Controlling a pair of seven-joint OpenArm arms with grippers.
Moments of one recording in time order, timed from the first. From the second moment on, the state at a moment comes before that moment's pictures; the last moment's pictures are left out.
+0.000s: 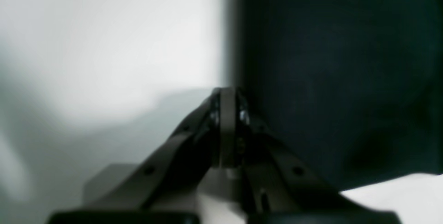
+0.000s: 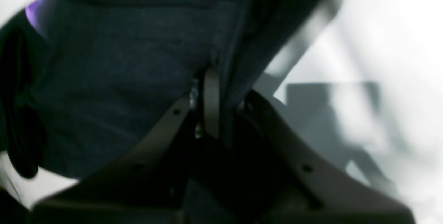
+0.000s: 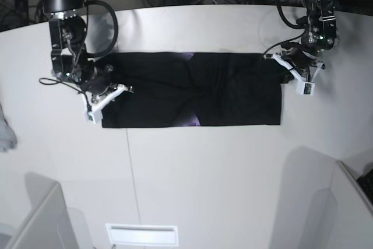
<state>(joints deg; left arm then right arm) 16.5 -18.4 -12.4 88.5 -25.6 -19.2 35.2 -0.7 14.3 -4.0 84.4 38.5 -0.4 -52.2</state>
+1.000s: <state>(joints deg) 16.7 -18.3 -8.7 91.7 -25.1 -19.0 36.3 5.0 9.6 -16.7 106.0 38.8 -12.4 -63.8</state>
